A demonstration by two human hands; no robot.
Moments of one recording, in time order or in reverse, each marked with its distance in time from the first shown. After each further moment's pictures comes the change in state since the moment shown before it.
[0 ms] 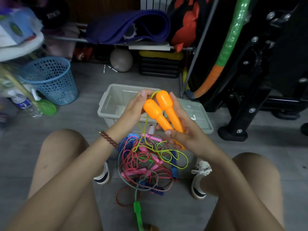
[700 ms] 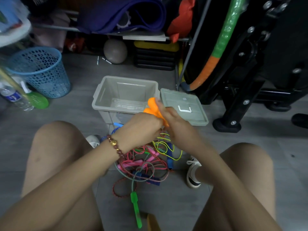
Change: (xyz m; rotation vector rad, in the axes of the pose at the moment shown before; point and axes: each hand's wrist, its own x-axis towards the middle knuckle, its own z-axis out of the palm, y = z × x) left_hand -0.030 0.003 0.031 1.417 -0.489 0.232; right_hand 0.004 0.032 0.005 -0.989 0.091 0.031
